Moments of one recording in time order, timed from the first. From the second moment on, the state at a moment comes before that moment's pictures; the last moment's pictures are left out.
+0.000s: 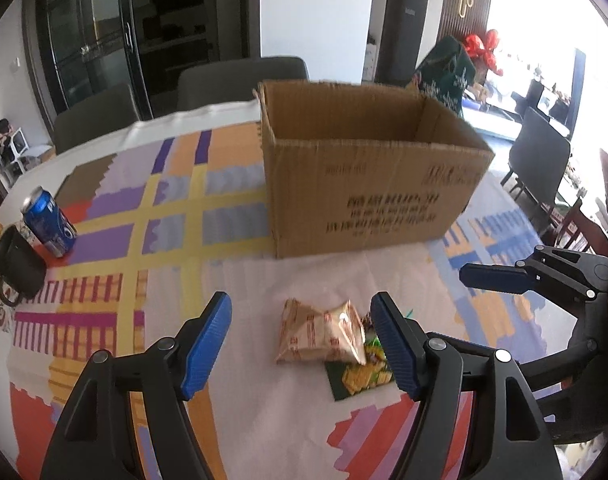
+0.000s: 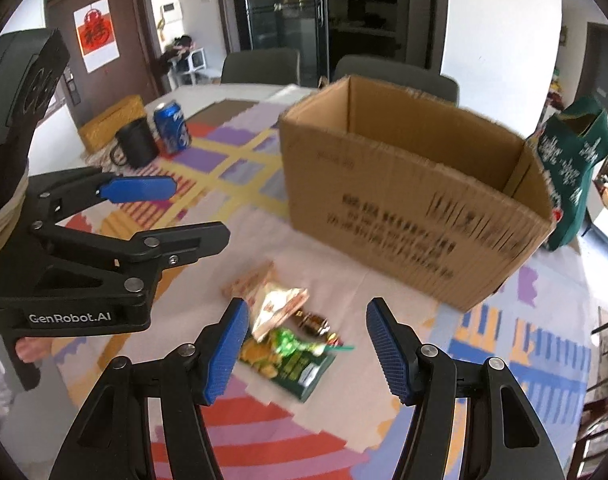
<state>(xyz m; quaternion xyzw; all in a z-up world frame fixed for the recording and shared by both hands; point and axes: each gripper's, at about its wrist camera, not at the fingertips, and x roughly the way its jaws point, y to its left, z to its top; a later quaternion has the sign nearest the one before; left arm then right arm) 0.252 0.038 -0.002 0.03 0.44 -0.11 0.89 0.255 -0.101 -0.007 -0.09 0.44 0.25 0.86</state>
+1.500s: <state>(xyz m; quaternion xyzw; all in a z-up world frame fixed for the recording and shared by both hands) 0.295 0.044 -0.099 -0.06 0.54 -0.13 0.83 0.277 -0.080 -0.083 -0.07 0.52 0.28 0.80</state>
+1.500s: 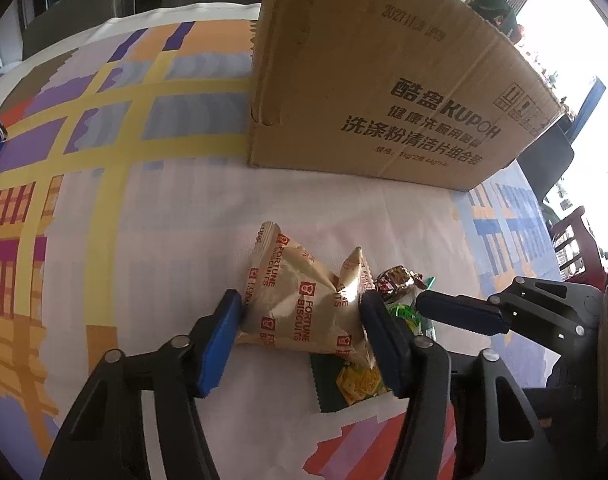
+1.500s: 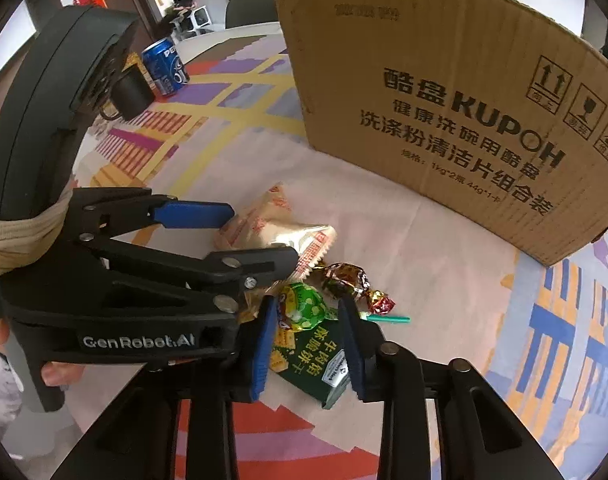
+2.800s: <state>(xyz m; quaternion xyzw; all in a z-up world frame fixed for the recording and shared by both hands) 0.259 0.063 -0.082 -0.07 0.52 -0.07 0.85 0.305 -0.059 -0.088 -0.11 0.52 0.30 0.79</state>
